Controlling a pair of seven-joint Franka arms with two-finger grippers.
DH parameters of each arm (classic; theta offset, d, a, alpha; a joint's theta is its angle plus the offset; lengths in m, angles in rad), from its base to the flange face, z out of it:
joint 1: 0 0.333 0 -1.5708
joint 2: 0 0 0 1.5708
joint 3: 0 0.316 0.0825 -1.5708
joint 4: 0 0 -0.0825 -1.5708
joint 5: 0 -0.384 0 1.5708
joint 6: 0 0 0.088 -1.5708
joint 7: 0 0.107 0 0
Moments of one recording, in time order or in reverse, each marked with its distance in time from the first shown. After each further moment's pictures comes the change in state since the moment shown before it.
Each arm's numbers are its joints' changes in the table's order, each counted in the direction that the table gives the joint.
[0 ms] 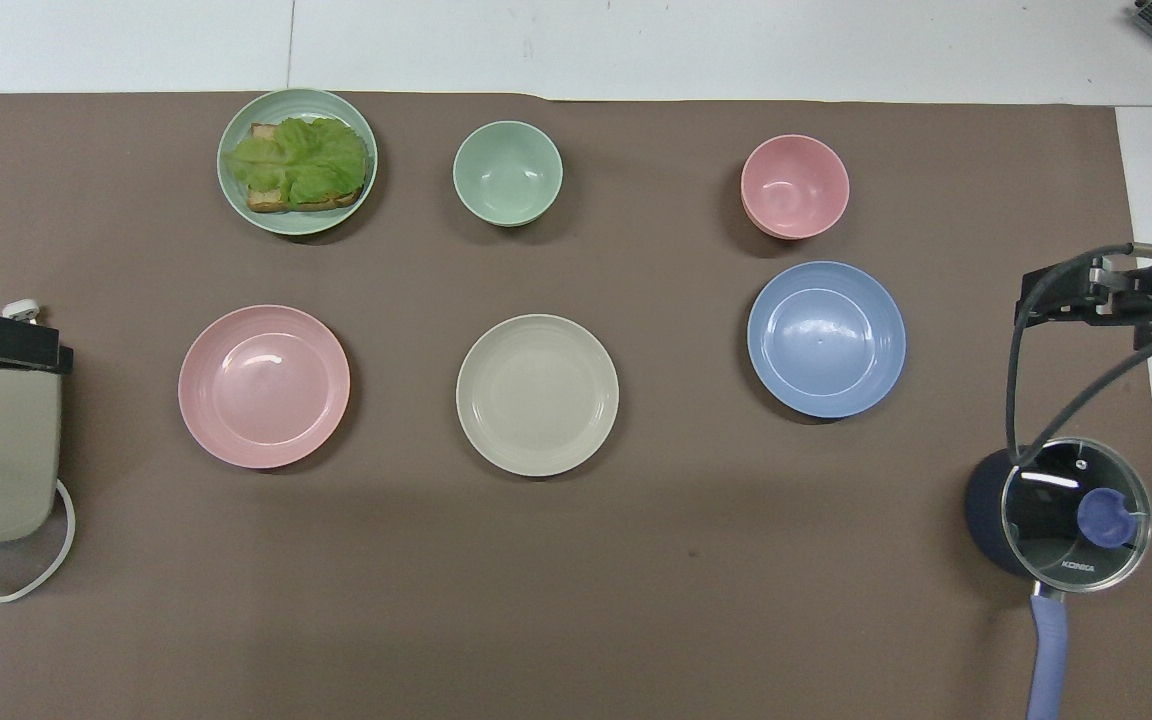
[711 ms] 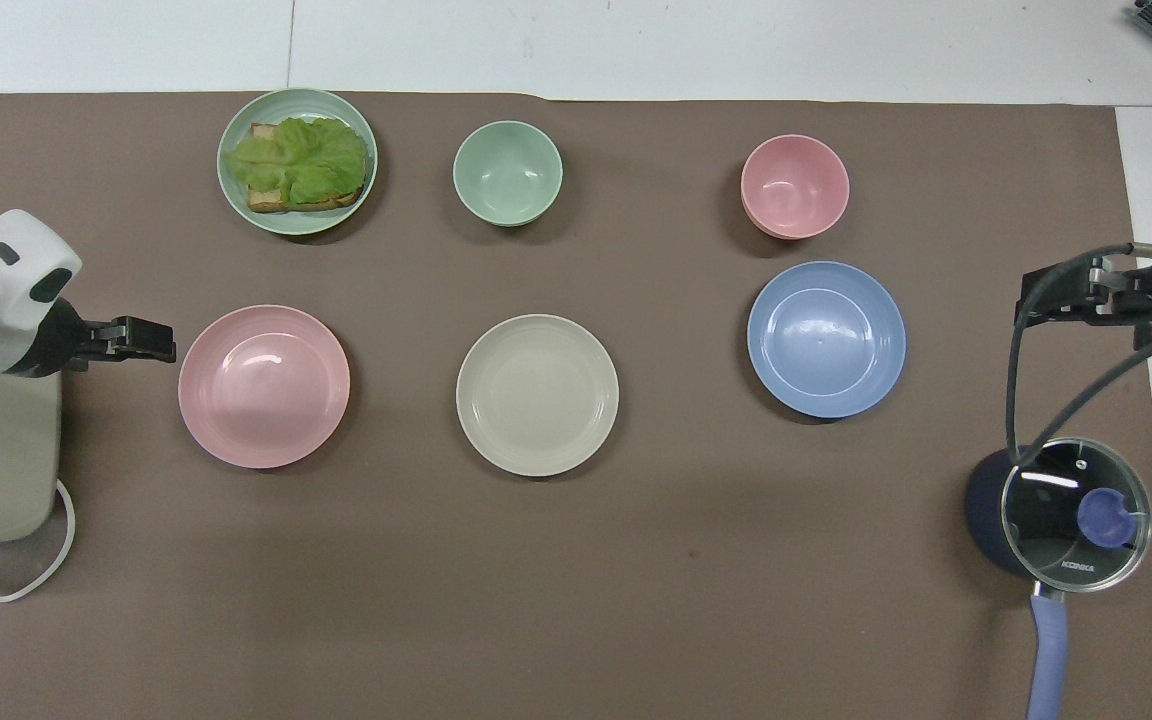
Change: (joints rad) left arm 0.000 0.147 0.000 0.291 0.000 -0.449 0.002; right arm 0.000 0.000 0.000 0.000 0.000 0.000 0.000
